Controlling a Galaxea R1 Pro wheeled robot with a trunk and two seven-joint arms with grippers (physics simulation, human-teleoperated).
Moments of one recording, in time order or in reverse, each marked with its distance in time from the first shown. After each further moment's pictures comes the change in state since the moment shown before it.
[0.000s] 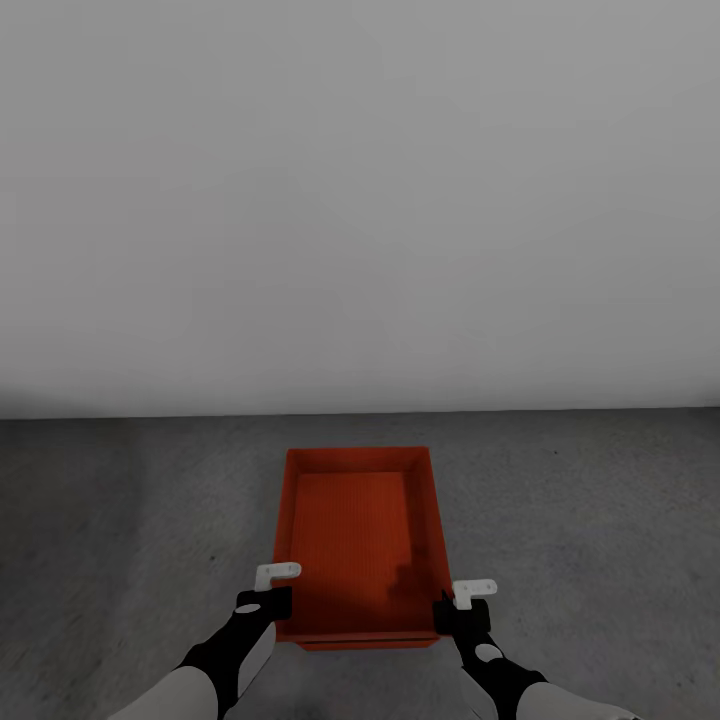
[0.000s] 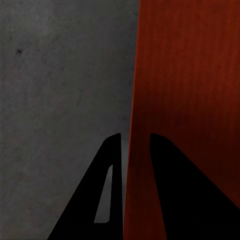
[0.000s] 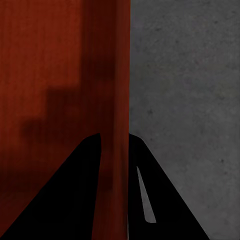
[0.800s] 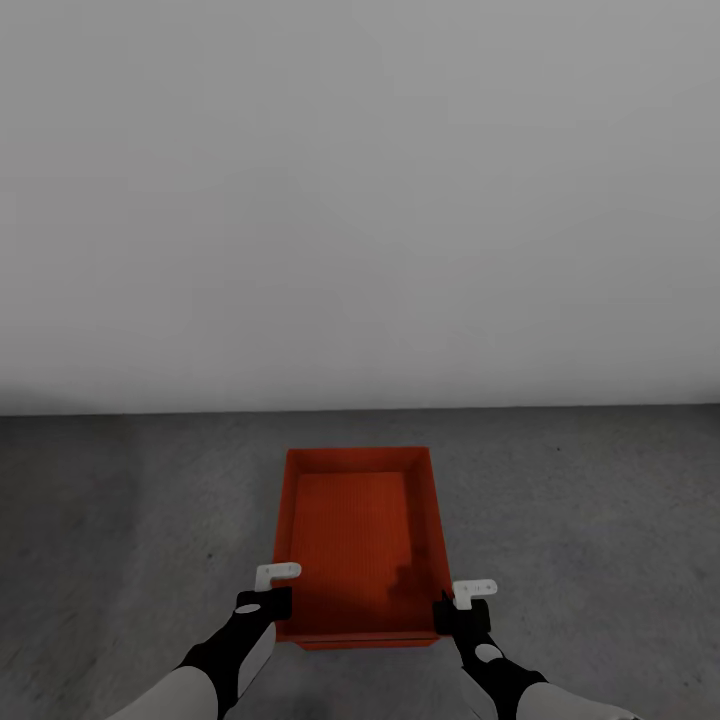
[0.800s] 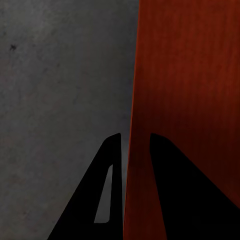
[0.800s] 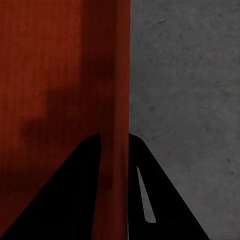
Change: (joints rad) left arm 0.000 0.000 0.000 0.001 0.000 0.000 0.000; right arm 0.000 0.000 0.003 0.001 -0.004 0.000 -0.001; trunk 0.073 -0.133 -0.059
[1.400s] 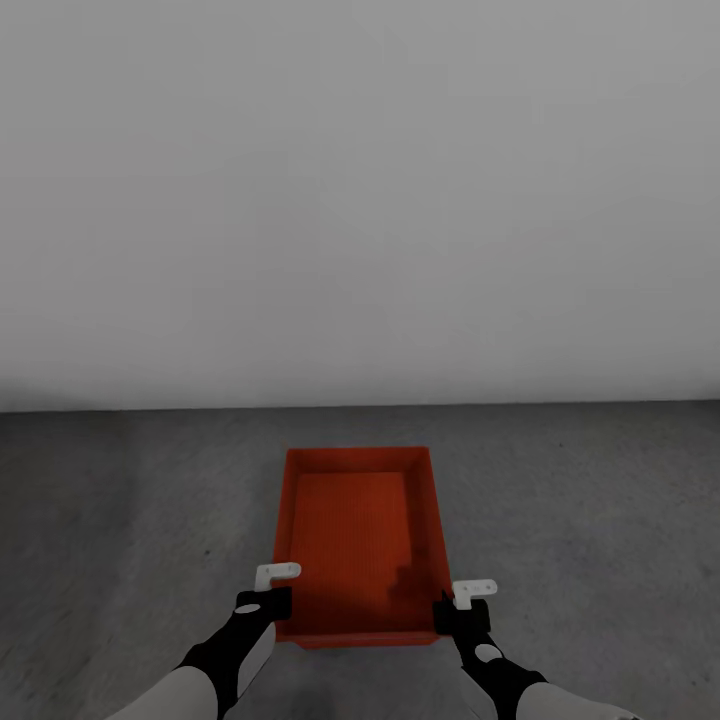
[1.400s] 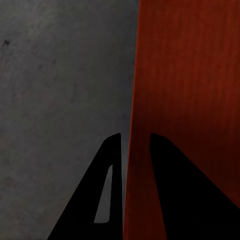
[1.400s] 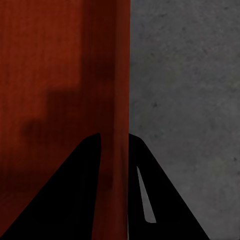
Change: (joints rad) left arm 0.000 0.001 -0.002 0.000 0.002 0.000 -0.001; right arm 0.000 0.001 0.001 0.000 0.000 0.000 -0.001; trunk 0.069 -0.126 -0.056
